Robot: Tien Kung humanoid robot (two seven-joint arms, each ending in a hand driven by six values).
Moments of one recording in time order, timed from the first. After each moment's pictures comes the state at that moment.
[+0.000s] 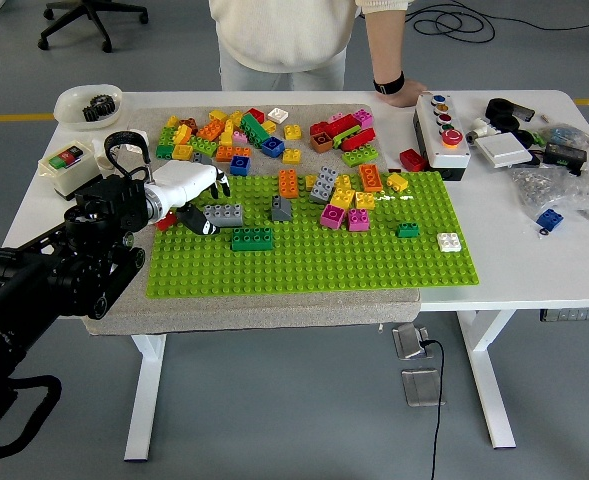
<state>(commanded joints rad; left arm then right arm) -0.92 0.06 -0.91 -0.46 2.25 -0.02 -0.14 0.19 -0.16 1.61 0.18 -1.92 0.09 -0.10</state>
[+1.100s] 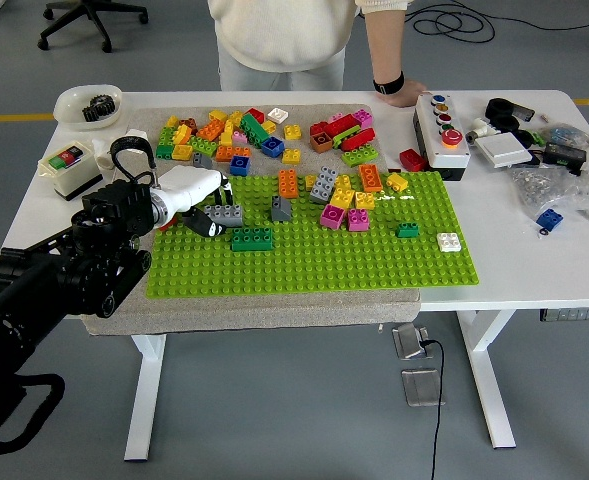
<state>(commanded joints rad) -0.96 0.04 -0.80 -0.38 2.13 0.03 -0.16 0.19 -0.16 1.61 0.18 -1.92 0.09 -0.10</state>
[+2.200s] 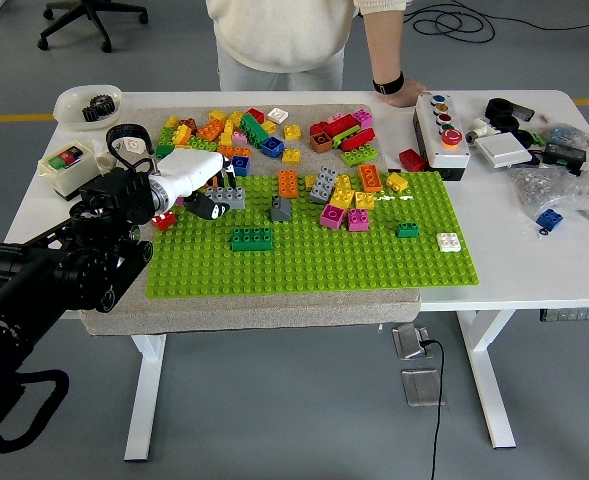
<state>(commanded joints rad) -0.94 0.05 -0.95 -0.49 2.25 0.02 -0.14 0.19 -0.16 1.62 0.18 -1.91 0.09 -0.10</state>
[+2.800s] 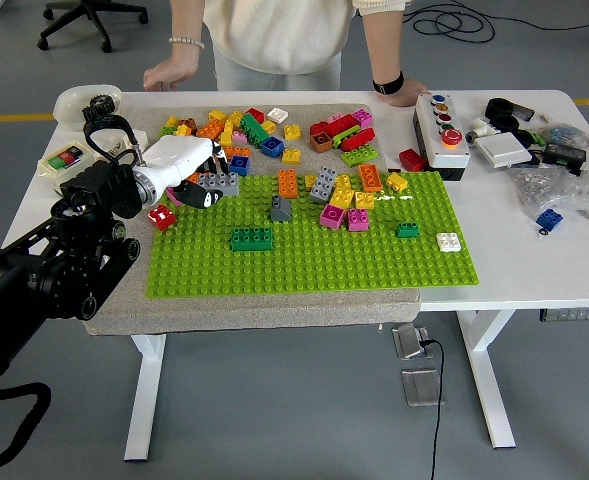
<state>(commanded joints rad) -0.83 0.12 -1.03 -0.75 2.27 -0.04 -0.06 0.18 -0.16 1.64 0.18 -1.92 0.08 -0.10</state>
